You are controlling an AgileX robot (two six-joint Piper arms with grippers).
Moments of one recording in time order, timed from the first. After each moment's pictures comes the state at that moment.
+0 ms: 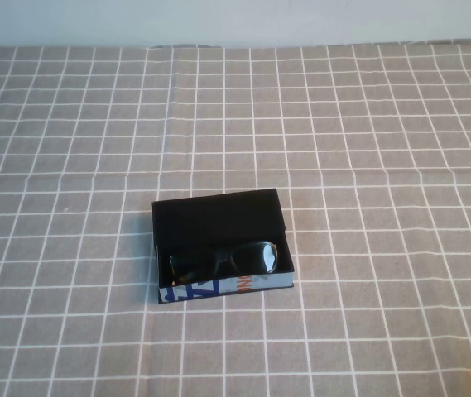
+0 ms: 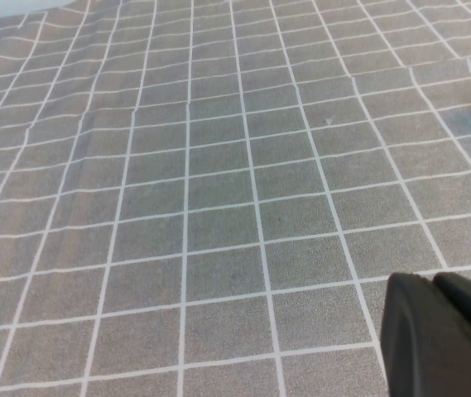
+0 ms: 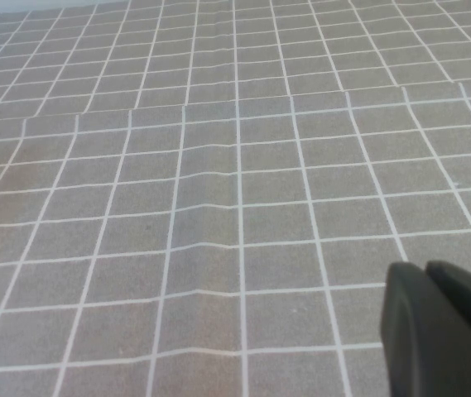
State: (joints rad) right arm 0.04 -0.01 0.03 0.08 0.32 0.07; left arm -0.06 -0.02 0.02 0.03 0.37 0.08
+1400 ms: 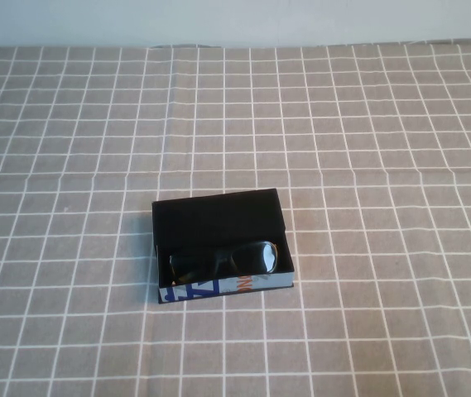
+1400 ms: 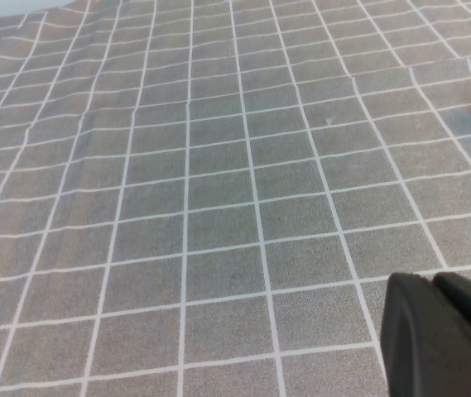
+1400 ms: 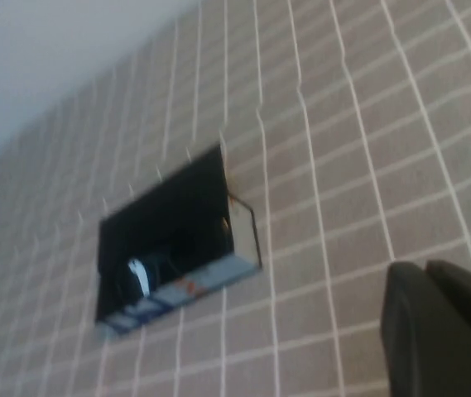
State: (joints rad) right arm 0.04 0.31 -0.27 0.70 0.55 0.06; left arm -0.06 -0.02 0.02 0.03 0.37 0.08
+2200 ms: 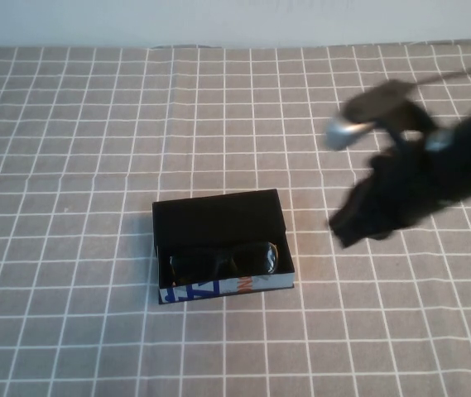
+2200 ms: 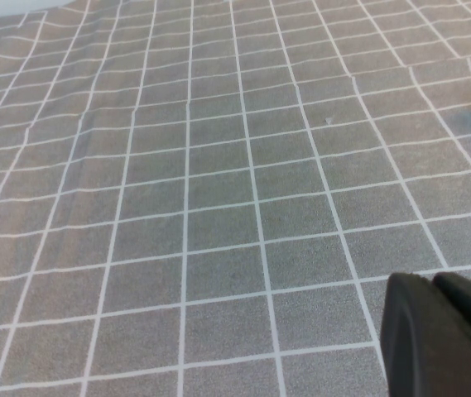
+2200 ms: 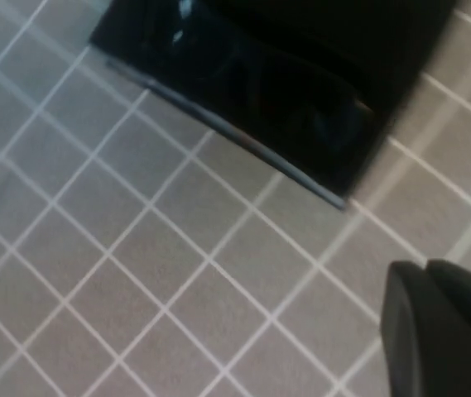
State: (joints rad) right arm 0.46 1.49 -1.19 0.42 0.88 -0.44; left arm -0.06 -0.02 0.02 0.03 0.37 0.08
